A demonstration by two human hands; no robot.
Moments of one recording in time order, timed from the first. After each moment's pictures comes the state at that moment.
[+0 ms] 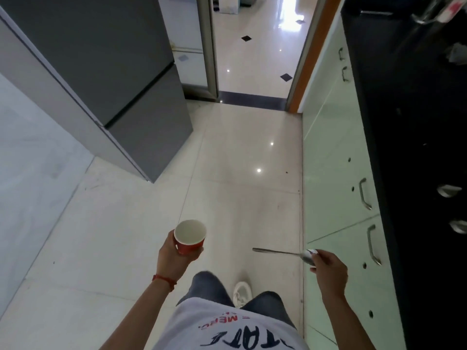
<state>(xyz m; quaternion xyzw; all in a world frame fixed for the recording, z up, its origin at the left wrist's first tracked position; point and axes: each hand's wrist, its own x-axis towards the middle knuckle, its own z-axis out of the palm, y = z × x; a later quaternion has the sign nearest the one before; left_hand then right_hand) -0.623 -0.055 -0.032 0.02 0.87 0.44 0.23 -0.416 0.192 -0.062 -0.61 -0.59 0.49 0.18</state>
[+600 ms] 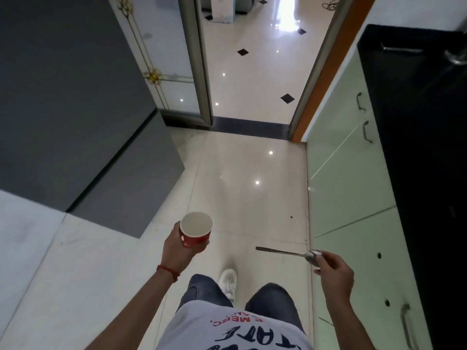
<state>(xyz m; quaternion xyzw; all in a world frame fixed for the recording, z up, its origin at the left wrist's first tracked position) -0.932 0.180 -0.025 0.06 0.84 0.46 0.27 -0.702 0.406 -0.060 -0.63 -0.55 0.50 0.21</state>
